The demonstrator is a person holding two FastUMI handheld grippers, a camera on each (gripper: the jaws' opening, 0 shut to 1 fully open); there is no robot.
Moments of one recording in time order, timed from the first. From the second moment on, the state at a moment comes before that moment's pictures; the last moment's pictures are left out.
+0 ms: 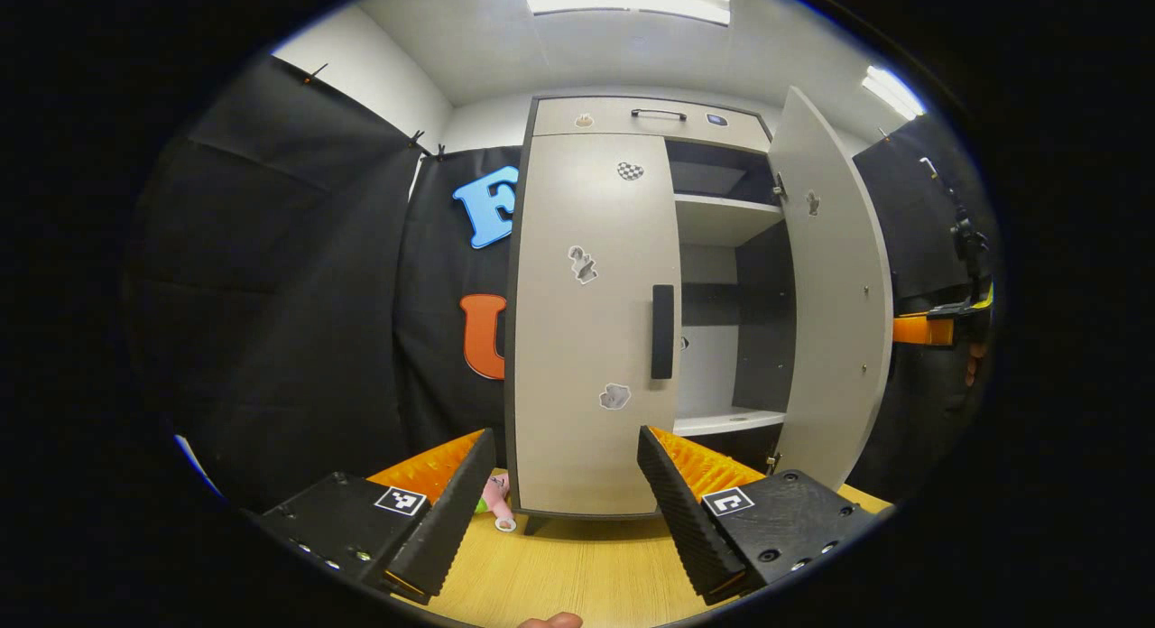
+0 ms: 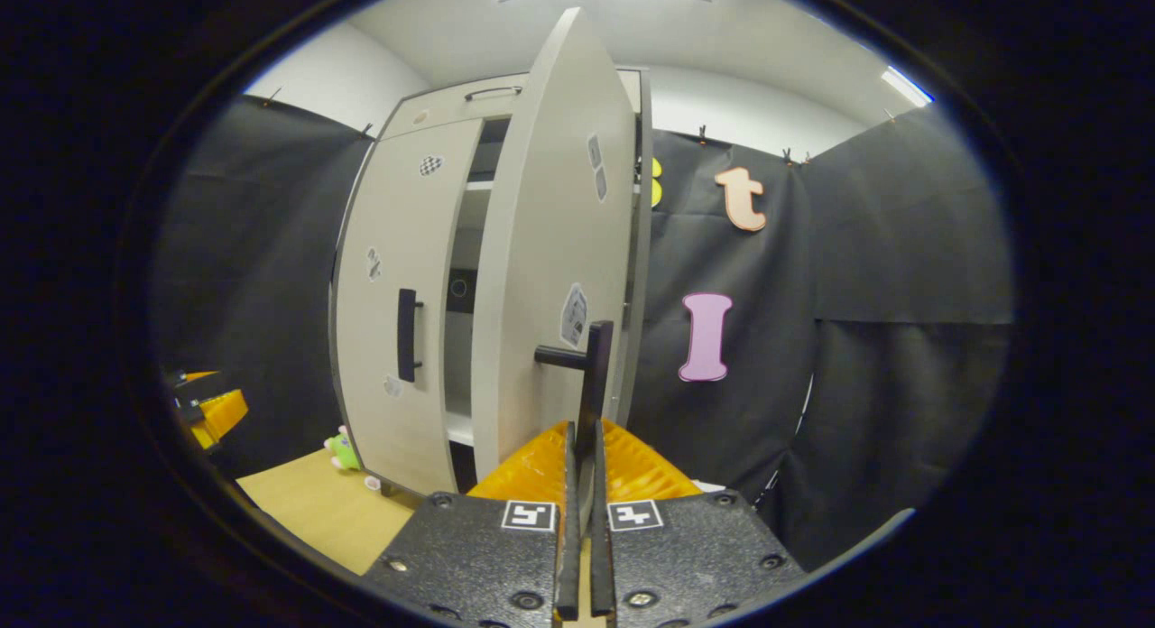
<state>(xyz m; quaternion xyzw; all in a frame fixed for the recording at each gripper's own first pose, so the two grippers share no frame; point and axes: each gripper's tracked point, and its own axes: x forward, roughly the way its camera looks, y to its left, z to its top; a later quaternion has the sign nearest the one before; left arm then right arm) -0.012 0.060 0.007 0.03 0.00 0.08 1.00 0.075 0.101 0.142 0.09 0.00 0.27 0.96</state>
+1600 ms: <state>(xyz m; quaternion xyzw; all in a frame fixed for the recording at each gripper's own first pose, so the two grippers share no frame) -0.008 0.060 -0.007 0.03 0.01 0.07 1.00 0.003 0.149 0.128 0.11 -0.01 0.26 0.96</state>
